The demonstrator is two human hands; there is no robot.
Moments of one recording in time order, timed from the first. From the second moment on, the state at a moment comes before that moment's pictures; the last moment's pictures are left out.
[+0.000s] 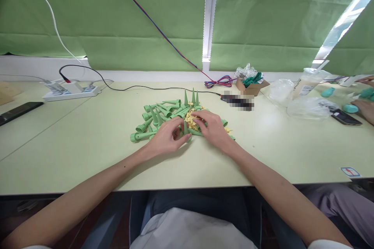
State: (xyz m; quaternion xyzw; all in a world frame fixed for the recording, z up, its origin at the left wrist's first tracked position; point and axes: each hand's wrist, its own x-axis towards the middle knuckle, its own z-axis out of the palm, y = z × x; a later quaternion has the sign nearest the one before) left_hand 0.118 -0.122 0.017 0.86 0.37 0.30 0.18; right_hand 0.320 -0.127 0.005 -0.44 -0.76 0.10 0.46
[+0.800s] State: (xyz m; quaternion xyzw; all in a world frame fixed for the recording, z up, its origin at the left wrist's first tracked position) left_hand 0.119 -0.115 0.014 0.79 0.38 0.40 0.29; right_hand 0.314 -0.132 0.004 -0.43 -0.76 0.19 0.46
